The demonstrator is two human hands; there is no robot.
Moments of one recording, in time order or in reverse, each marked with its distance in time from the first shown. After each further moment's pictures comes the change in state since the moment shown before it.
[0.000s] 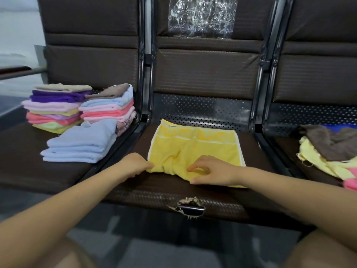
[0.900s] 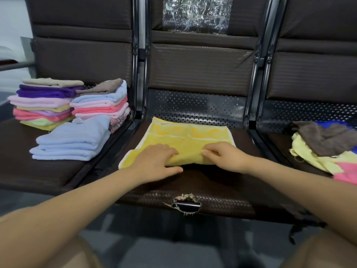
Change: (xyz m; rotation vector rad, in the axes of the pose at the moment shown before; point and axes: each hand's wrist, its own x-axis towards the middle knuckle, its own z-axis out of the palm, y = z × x) left_hand -0.008 0.027 0.035 0.538 0.204 0.838; right_hand -0.017 0.012 -0.029 -0.004 0.272 -0.034
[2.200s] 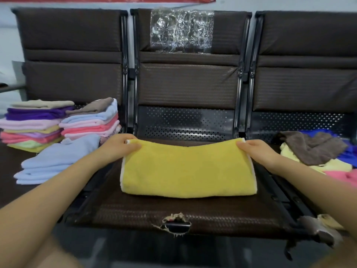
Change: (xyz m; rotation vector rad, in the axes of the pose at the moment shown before) left_hand 0.032 -0.068 -0.059 -0.608 0.155 -0.338; right_hand -0.035 0.067 -0.066 0.499 0.367 0.582
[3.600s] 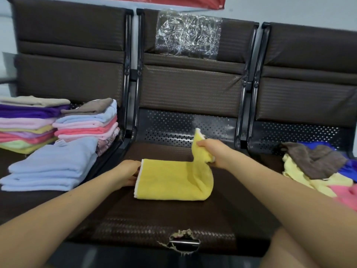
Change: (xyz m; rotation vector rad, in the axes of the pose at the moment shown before) left_hand 0.013 -0.029 0.050 -0.515 -0.128 -0.680; right_hand 0.030 -0.095 0.105 0.388 -0.138 0.302
